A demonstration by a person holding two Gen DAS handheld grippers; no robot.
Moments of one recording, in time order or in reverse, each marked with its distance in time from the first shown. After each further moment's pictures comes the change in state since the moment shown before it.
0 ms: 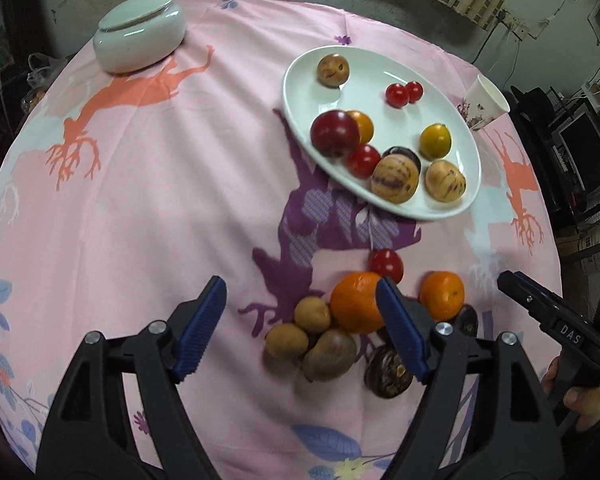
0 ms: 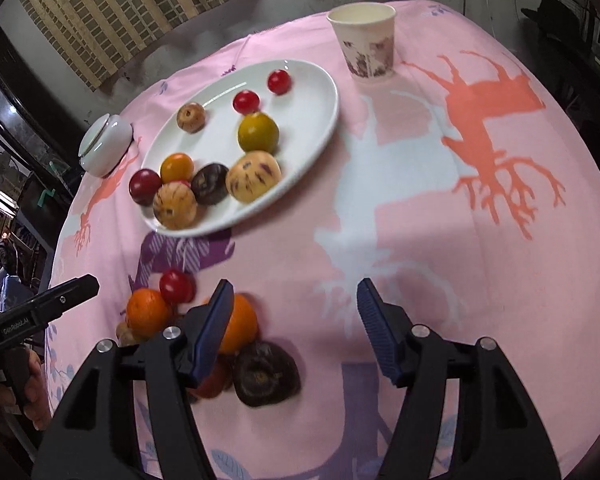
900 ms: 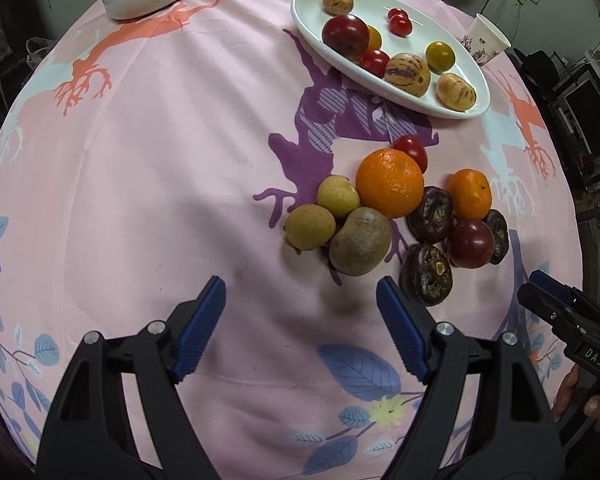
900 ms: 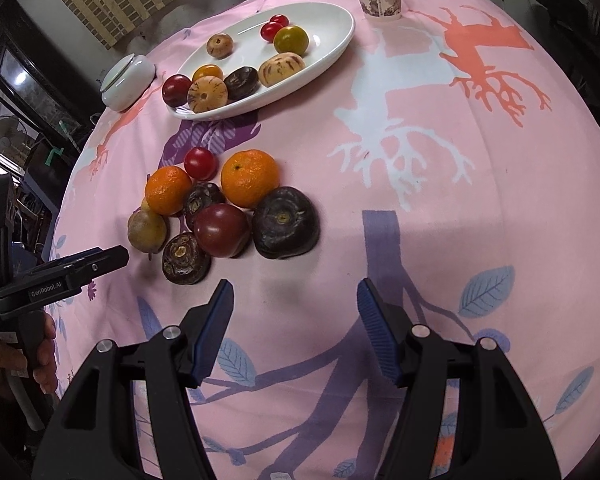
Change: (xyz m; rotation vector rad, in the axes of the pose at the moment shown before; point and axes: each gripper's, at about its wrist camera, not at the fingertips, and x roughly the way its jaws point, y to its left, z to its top) left arm 0.010 0.013 -0.063 0.047 0.105 0.029; right arm -0.011 0.018 -0.071 -0.065 0.092 0.016
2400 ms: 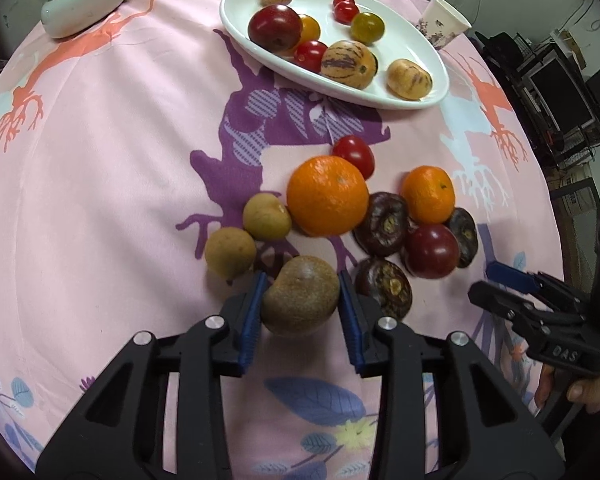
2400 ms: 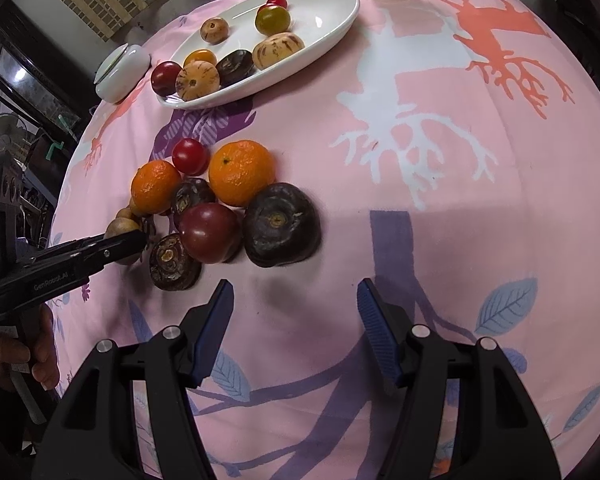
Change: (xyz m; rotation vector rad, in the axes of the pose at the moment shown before) left arm 0.019 -0.031 0.010 0.094 0.014 -0.131; right arm 0.024 -0.001 0.010 -0.018 0.046 0.013
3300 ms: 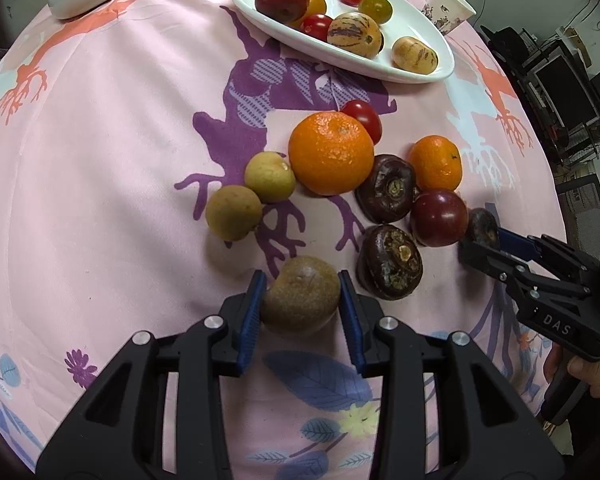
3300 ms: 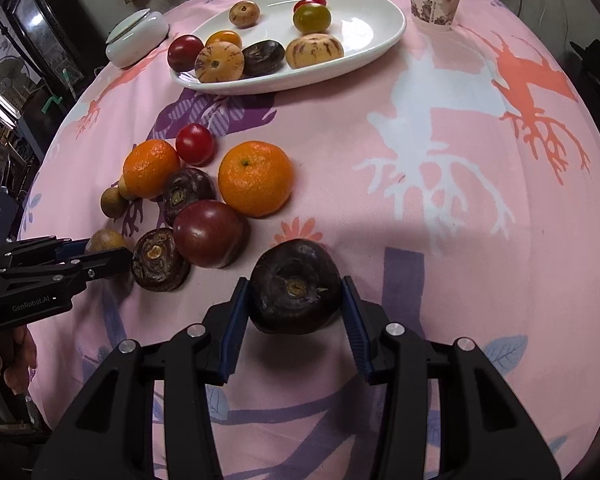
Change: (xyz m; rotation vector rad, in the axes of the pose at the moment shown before) left arm 0.006 0.006 -0.017 -0.025 0.029 0.011; right arm 0.010 0.016 0.008 -0.147 -0.003 -0.077
